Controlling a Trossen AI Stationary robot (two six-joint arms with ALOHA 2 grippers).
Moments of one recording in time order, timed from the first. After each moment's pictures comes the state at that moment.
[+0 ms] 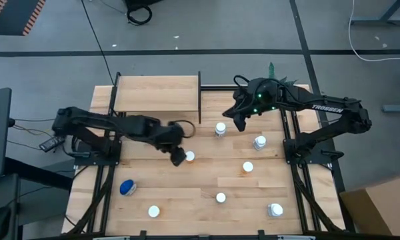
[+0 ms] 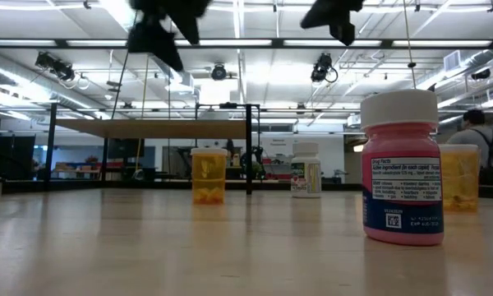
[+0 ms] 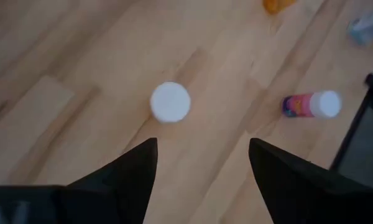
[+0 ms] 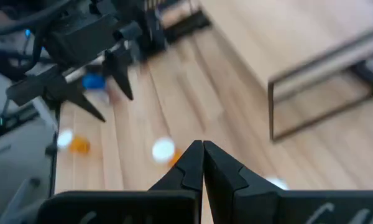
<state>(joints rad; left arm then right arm) -0.11 1.51 1.33 -0.86 -0.05 -0.77 -0.21 1.23 1.27 -0.65 -0.13 0.35</state>
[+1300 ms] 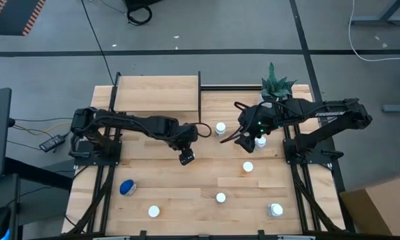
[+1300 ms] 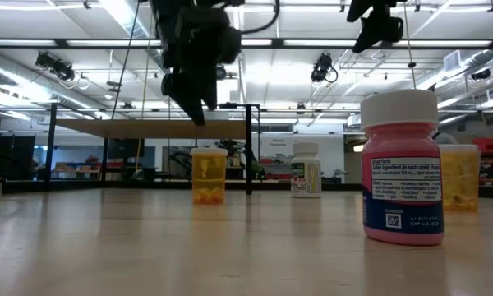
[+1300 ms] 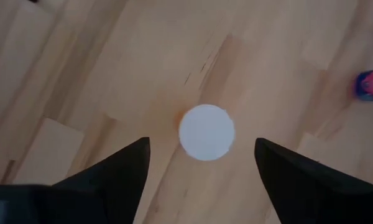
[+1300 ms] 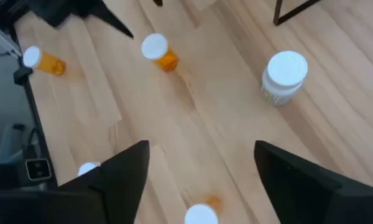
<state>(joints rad) -0.03 1.70 1.33 -0.81 -0.01 -0.47 0.05 1.23 1.27 -0.98 0.03 0.62</state>
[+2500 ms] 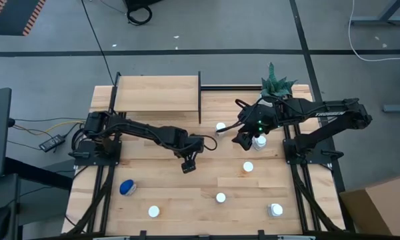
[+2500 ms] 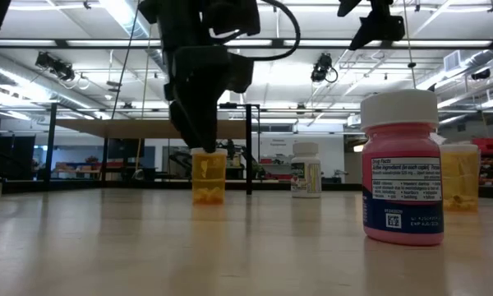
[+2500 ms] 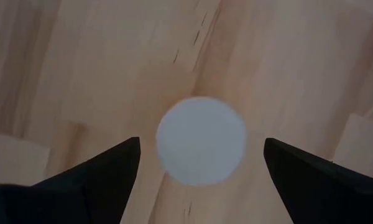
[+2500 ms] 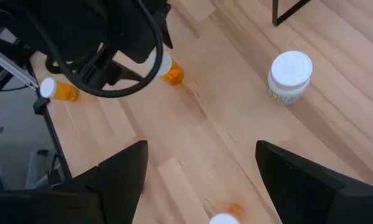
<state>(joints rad) -0.08 1.85 1.33 -0.75 -0.03 -0.40 0.05 1.23 1.27 -0.94 0.03 0.74</state>
